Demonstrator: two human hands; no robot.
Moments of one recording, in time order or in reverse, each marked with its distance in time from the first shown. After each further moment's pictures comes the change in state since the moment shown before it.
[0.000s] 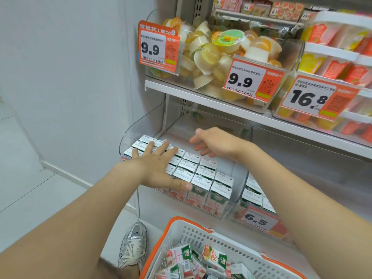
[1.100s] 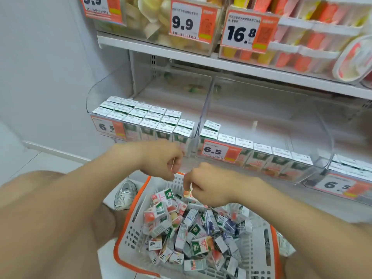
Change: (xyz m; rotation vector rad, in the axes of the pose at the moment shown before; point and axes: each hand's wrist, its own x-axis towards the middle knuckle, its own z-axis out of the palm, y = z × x) left_hand -0.075 0.112 0.041 0.076 -0.189 0.432; right_hand -0.201 0.081 0.091 -0.564 -0.251 -0.171
